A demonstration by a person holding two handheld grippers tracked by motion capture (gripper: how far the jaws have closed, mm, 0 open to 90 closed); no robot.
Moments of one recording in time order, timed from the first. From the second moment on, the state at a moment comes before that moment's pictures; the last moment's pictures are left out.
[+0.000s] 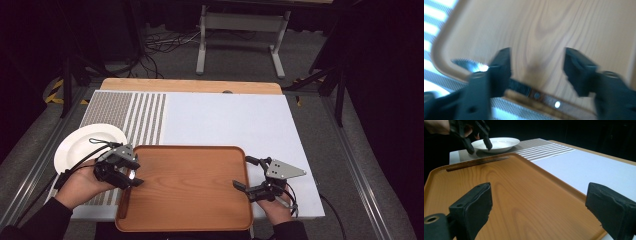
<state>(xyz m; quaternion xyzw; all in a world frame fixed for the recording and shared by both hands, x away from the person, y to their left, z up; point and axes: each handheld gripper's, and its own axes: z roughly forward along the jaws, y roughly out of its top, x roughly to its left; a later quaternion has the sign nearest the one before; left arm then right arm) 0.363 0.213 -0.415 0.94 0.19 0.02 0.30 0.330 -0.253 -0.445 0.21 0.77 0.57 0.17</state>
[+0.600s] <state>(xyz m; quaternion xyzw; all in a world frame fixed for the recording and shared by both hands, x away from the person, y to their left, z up) 0.337 0.247 -0.410 0.84 0.22 0.08 0.48 0.329 -0.256 -0.442 0.21 0.77 0.57 0.19</state>
